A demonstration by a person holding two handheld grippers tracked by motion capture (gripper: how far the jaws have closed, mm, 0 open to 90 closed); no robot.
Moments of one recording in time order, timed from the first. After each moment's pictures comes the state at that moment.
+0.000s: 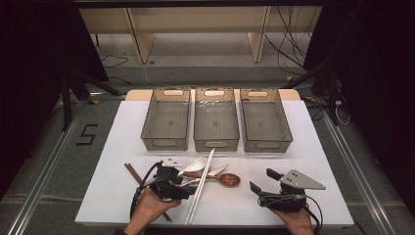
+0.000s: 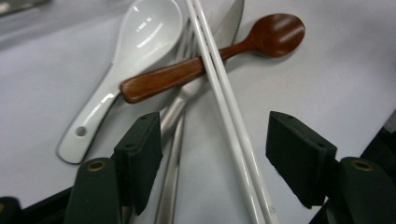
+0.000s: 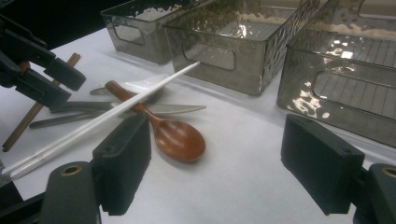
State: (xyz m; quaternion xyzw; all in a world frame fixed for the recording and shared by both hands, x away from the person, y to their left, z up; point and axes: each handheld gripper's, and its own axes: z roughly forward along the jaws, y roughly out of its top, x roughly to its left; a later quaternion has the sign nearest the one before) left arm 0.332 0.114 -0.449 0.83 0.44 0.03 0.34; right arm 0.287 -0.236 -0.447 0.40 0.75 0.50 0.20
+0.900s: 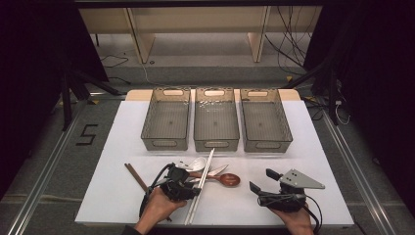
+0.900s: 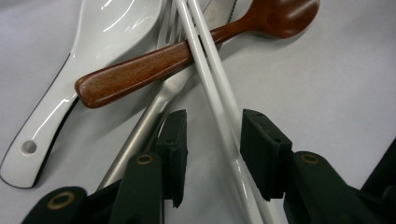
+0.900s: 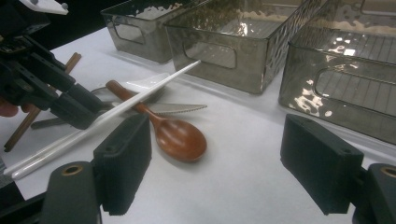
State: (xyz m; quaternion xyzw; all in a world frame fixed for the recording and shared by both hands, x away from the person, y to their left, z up) left arm 0.341 0.093 -0.468 0.85 0.43 0.01 0.31; right arm 0.288 -0.235 -0.447 0.40 0.75 0.50 0.19
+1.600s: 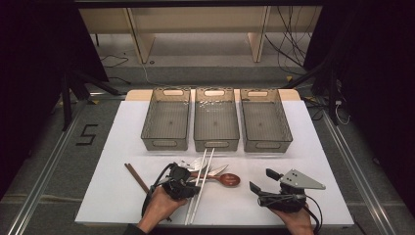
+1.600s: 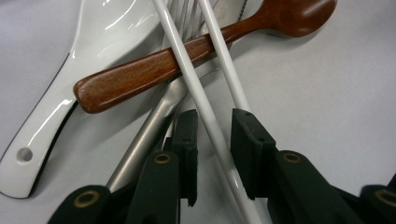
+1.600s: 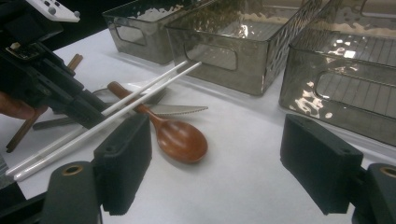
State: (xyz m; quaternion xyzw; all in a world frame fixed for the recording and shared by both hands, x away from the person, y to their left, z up) left arm 0.345 0.089 -0.474 0.85 0.44 0.02 0.30; right arm 0.287 -0.235 -0.447 0.40 0.75 0.50 0.20
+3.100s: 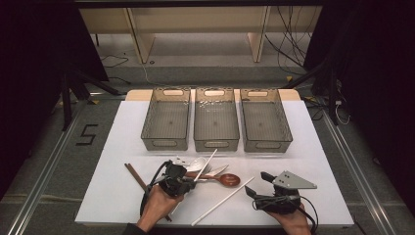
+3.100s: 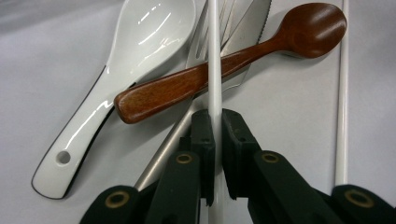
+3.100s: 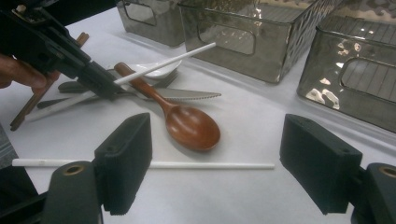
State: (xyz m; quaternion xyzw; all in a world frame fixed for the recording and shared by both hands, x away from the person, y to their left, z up) left arm 0.349 0.100 -0.471 0.83 0.45 0.04 0.32; right arm 0.288 -0.225 -0.453 0.38 0.77 0.48 0.18
